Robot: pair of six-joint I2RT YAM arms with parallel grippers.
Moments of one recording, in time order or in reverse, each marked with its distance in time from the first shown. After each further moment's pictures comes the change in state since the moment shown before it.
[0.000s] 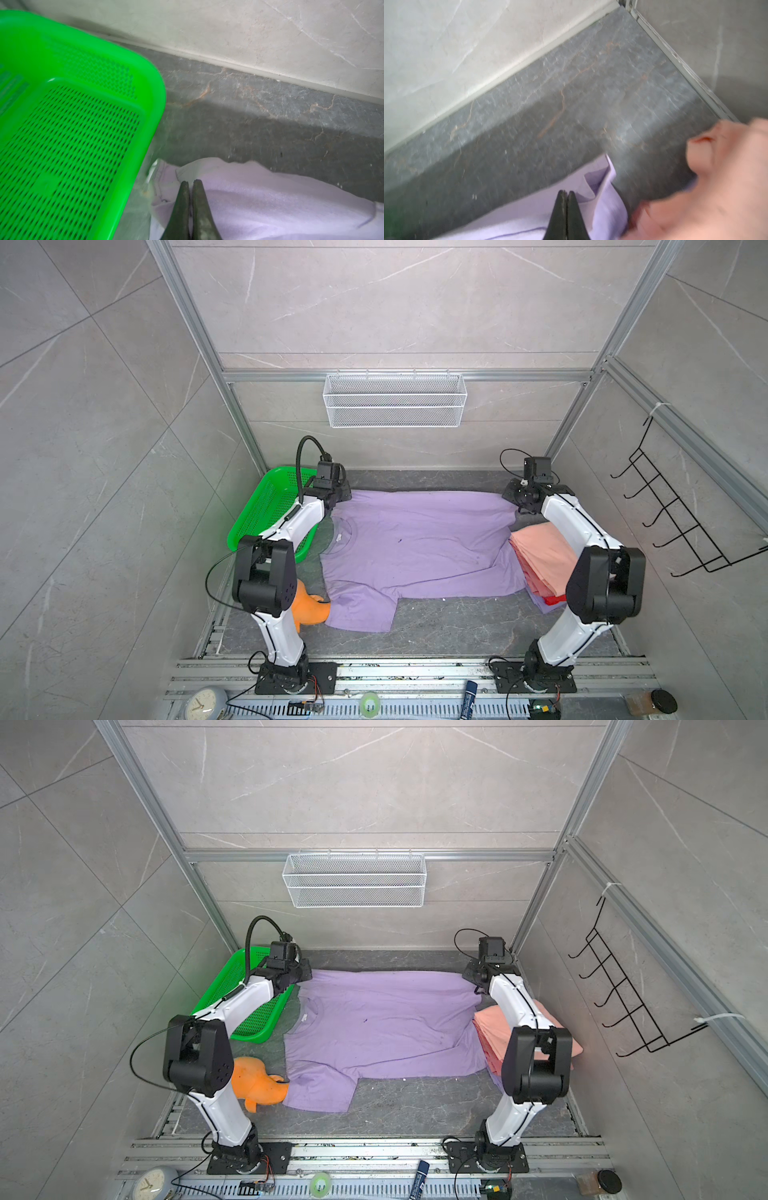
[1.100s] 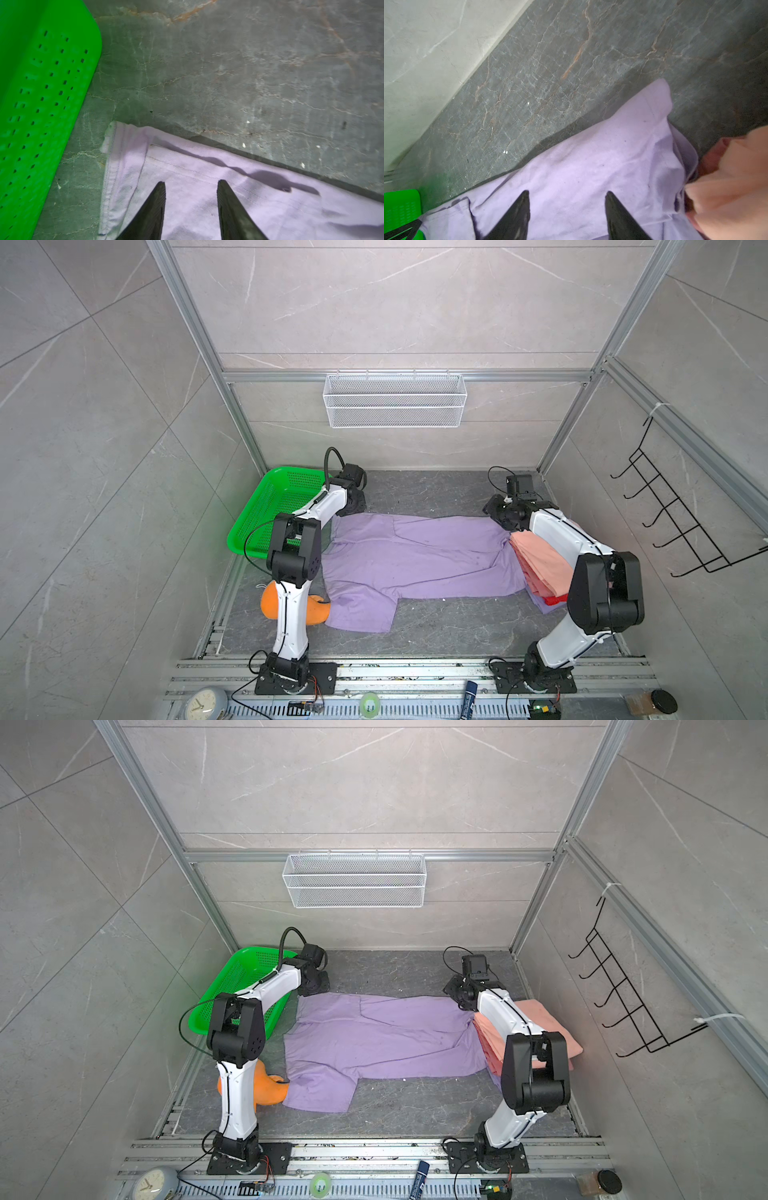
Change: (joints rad) left arm -0.071 0.409 0.407 -0.403 -0.017 -0.138; right arm 0.103 0.012 -0.140 0.080 -0.142 0.275
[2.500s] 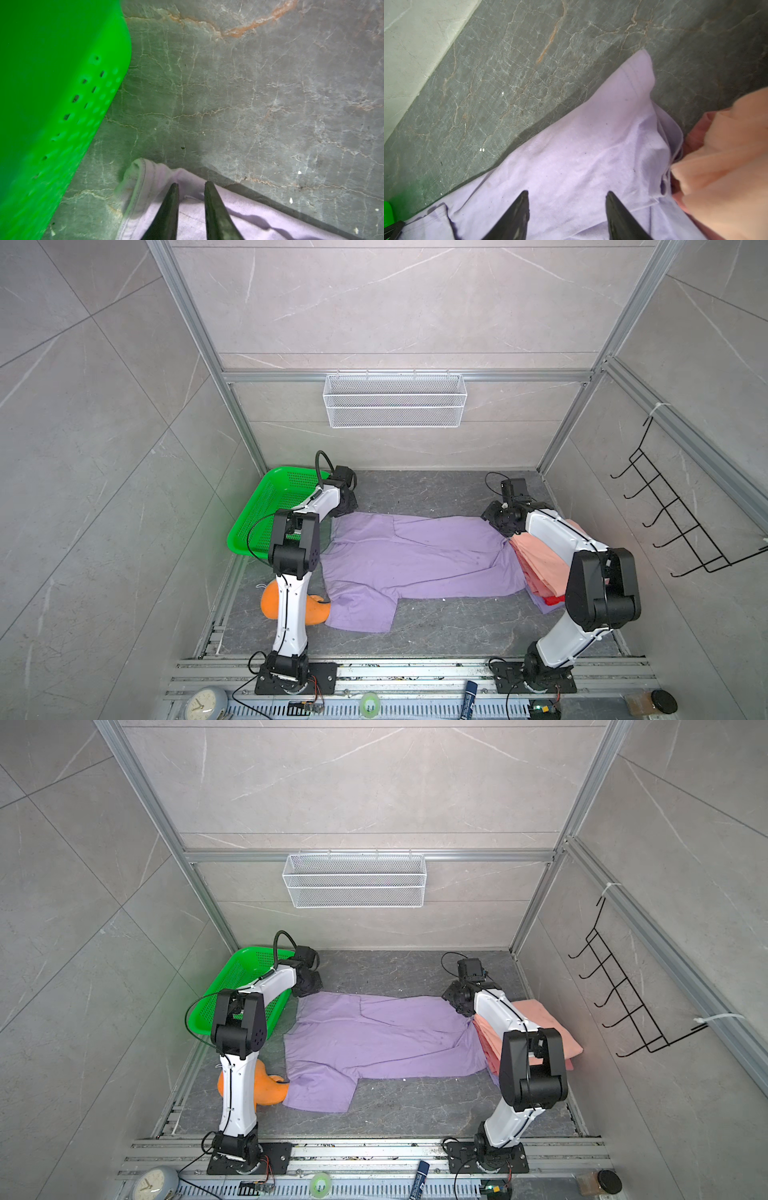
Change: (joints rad) left arm 0.072 0.089 0.026 0.055 0.038 -0.033; right arm 0.017 0.014 -0.009 -0.068 0.056 0.032
